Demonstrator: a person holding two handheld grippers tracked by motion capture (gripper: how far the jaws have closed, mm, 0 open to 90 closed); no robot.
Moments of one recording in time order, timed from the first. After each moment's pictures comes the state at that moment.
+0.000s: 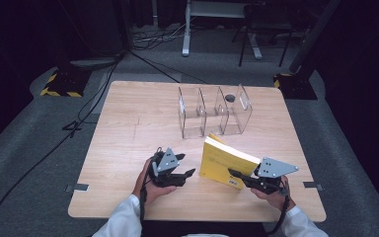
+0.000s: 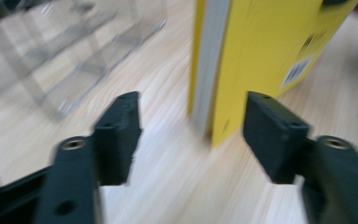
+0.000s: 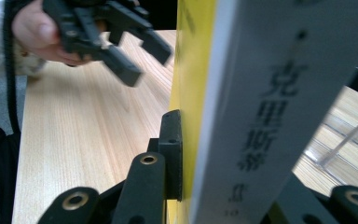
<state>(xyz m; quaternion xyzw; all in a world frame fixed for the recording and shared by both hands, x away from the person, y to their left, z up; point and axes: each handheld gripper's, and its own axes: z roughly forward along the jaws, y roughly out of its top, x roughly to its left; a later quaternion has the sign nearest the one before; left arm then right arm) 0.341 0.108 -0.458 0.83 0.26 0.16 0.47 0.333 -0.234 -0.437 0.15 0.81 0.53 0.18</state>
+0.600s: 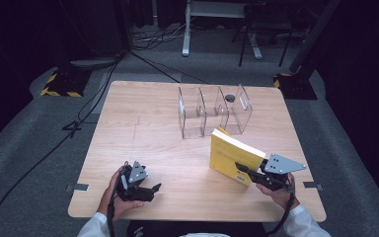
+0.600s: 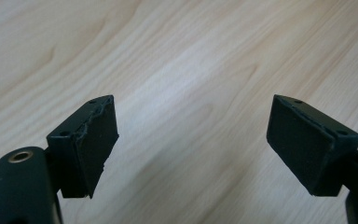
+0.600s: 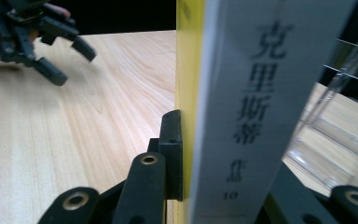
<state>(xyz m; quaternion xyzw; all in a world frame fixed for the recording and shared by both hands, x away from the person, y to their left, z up) 0.312 0.190 -0.489 0.85 0.35 0.17 0.35 0.338 -0.251 -0.433 0.19 0.80 0.53 0.21</state>
